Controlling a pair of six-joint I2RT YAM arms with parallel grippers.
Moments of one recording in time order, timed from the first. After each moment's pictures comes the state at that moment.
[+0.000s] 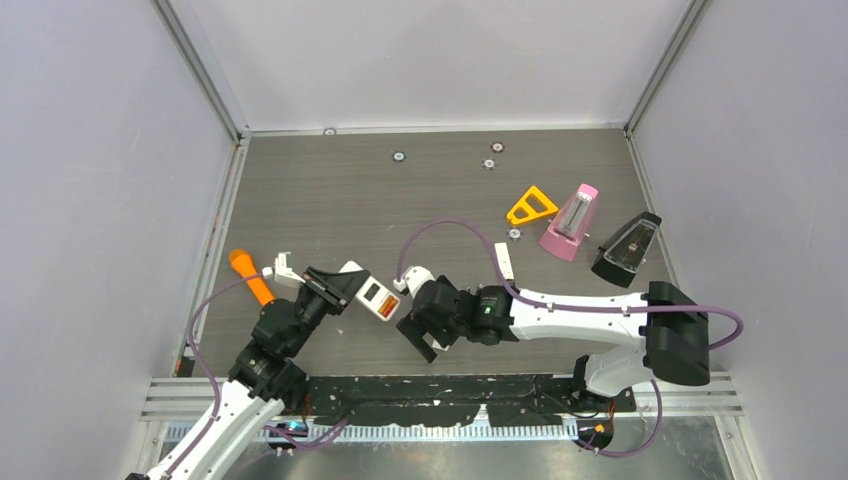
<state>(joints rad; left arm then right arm) -0.55 0.22 0.16 0.00 -0.05 -1.19 1.27 1.42 0.97 -0.51 0.21 0.35</state>
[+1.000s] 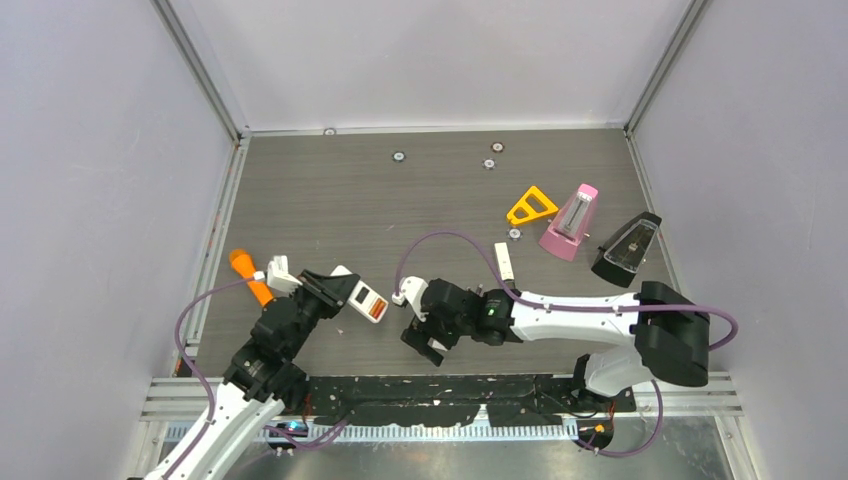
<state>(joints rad) -0.55 0.20 0.20 -0.20 -0.17 -1.11 1.22 1.41 0.83 -0.28 0.04 0.09</state>
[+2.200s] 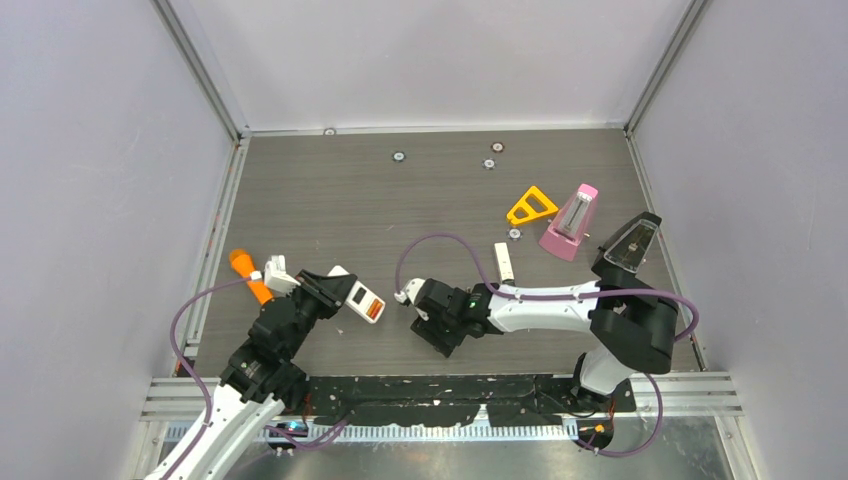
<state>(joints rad) -0.55 0.18 0.23 -0.26 -0.19 -1.07 1.16 1.58 0.86 -0.39 0.05 0.15</state>
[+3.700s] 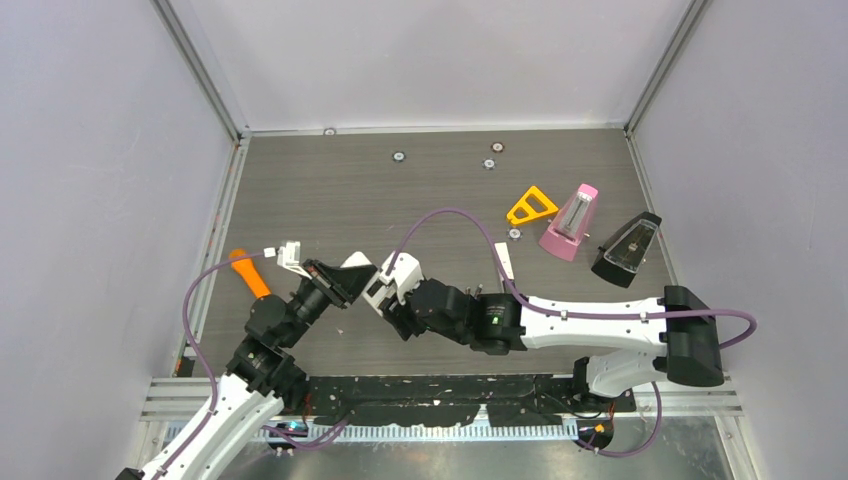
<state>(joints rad) -0.55 0.30 0.23 0.16 0.11 -0.84 1.36 1.36 0.99 -0.13 0.37 0.21</state>
